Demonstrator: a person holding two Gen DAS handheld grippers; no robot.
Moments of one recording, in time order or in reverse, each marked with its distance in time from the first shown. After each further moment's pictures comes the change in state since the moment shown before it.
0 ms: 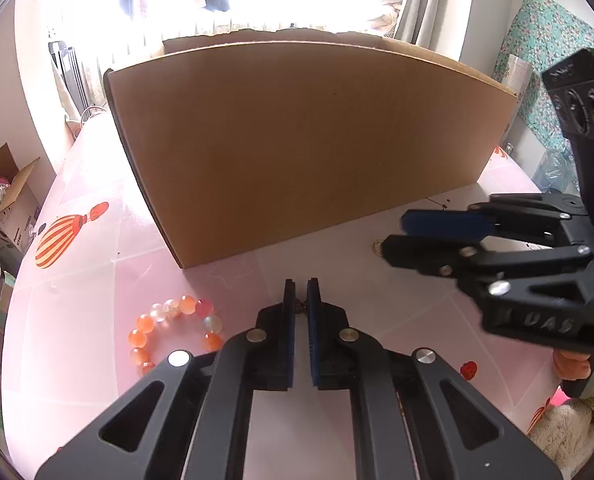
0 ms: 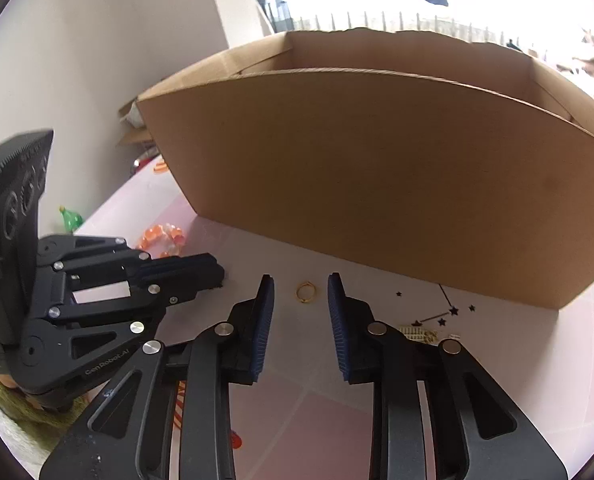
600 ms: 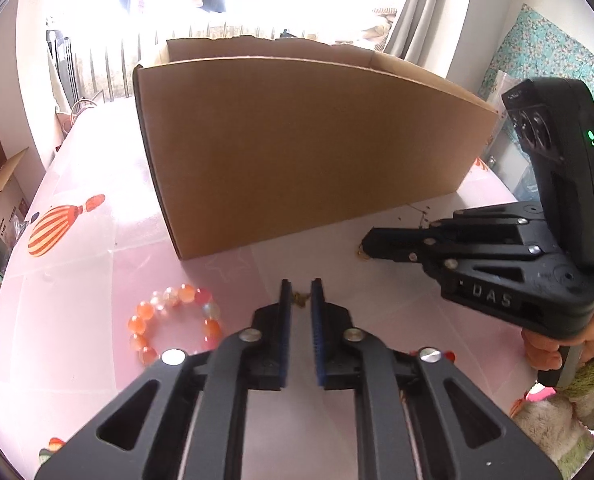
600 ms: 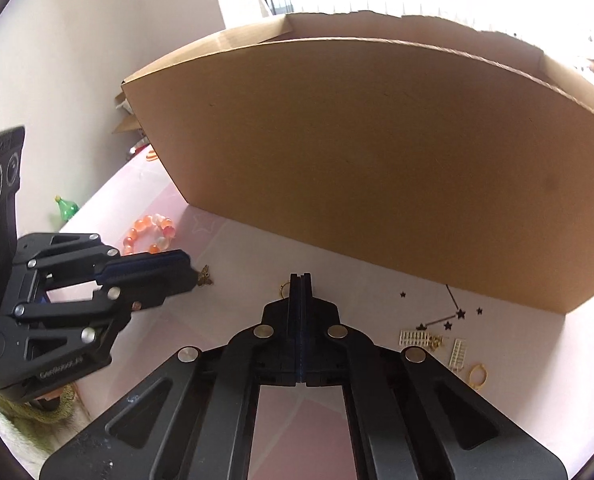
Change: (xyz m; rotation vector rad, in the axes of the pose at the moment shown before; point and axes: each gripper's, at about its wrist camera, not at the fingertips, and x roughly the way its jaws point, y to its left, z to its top) left arm -0.015 0.007 -0.008 -0.035 -0.016 -0.079; right arm 0.006 -0.008 -0.001 0.020 0.046 0.000
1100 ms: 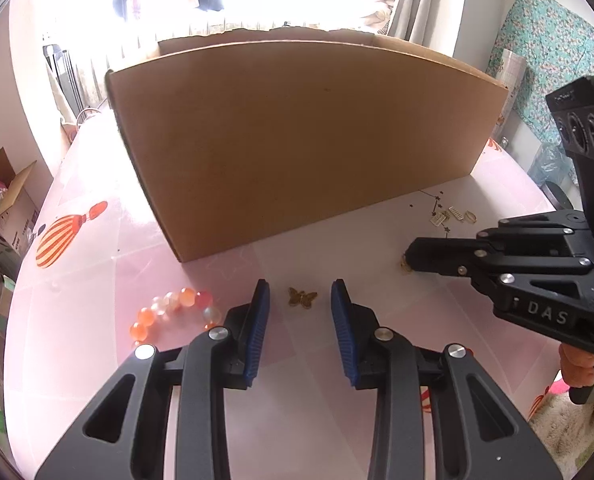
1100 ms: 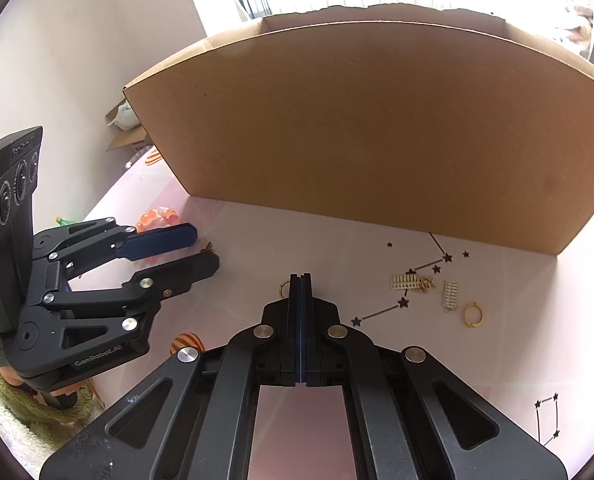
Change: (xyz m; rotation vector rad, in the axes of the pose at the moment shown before) left arm 0.016 -0.013 0.007 0.057 0.026 0.069; right arm -0.019 -0.017 -0.028 0.096 -0.005 0.000
